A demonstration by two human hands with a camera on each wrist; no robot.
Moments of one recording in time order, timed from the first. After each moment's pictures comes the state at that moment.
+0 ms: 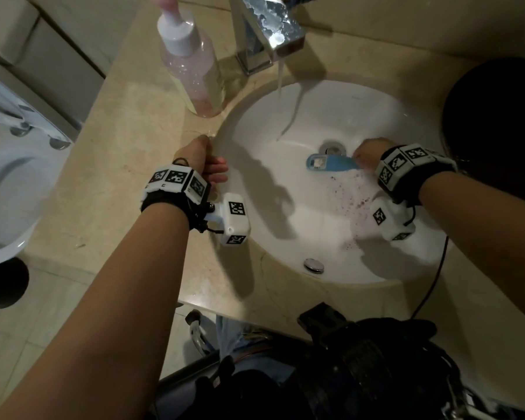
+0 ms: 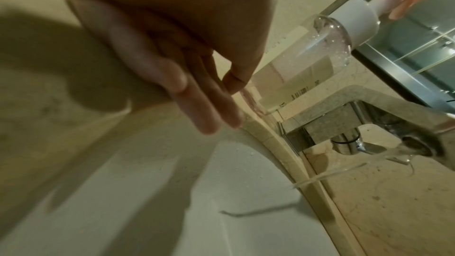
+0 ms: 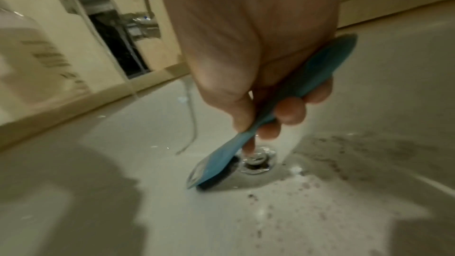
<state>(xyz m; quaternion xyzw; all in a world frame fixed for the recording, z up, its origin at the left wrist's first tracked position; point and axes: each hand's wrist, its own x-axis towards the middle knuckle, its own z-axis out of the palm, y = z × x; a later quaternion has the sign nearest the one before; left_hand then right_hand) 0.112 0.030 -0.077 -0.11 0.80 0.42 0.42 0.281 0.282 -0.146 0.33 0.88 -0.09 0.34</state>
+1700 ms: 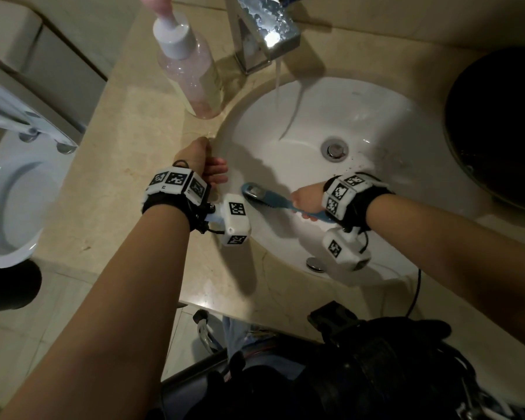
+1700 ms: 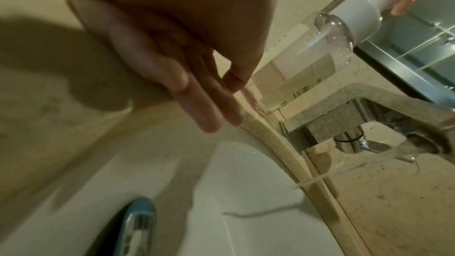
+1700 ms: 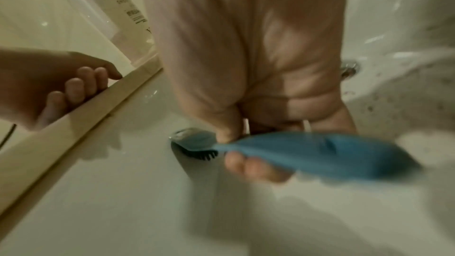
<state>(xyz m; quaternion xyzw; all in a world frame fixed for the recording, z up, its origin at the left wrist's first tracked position) 0.111 0.032 -0.078 -0.12 0.80 0.42 0.41 0.258 0.164 -0.152 0.28 0.75 -0.41 0.44</state>
